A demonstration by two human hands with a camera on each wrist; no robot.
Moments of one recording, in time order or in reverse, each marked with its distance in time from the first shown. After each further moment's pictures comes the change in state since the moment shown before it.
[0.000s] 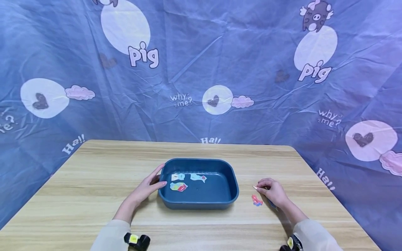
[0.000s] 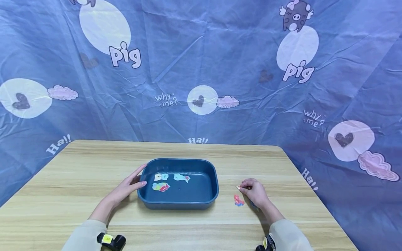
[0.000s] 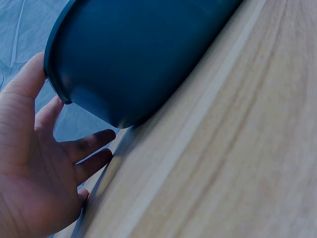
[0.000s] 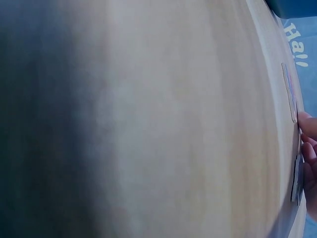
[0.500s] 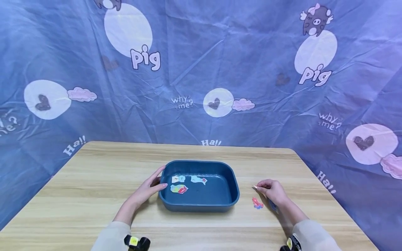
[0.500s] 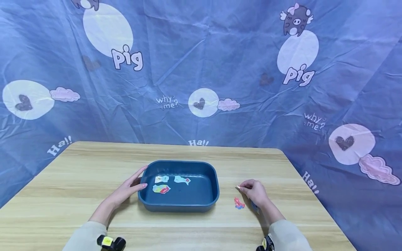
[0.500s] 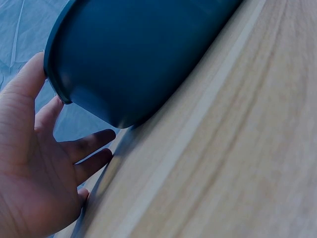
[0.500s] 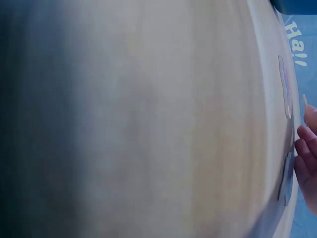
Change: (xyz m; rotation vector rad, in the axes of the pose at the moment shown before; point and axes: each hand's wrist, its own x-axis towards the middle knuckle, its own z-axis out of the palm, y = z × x) left_hand -0.001 0.002 0.001 -0.005 0.005 -0.008; right_hand 0.007 -0.008 -0.003 0.077 -0.015 0.106
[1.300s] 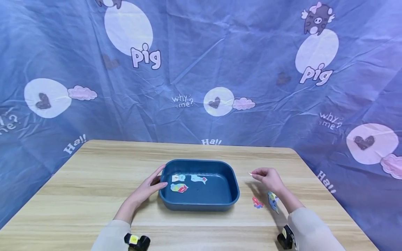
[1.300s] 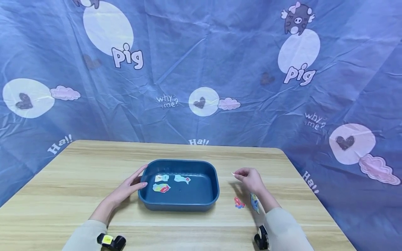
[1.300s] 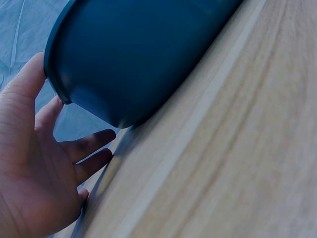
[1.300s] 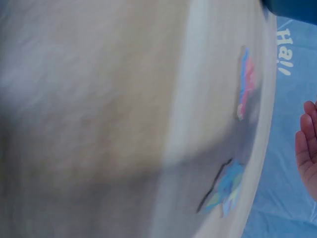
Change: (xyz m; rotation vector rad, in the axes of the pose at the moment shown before) left_hand 0.000 -0.002 0.000 -0.009 0.003 -0.001; right_hand 0.023 -0.034 -0.011 0.031 -0.067 -0.050
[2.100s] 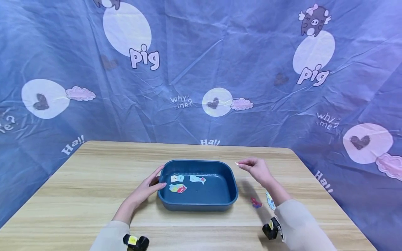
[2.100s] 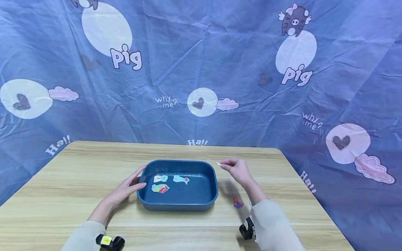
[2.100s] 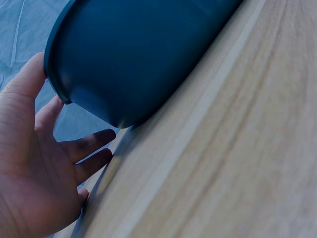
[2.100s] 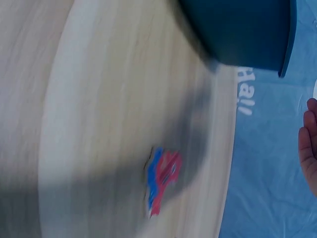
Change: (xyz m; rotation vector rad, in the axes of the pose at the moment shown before) left_hand -0.001 0.002 0.000 -0.005 0.003 0.011; right_hand 0.019 -0.047 0.014 0.140 0.040 -0.055
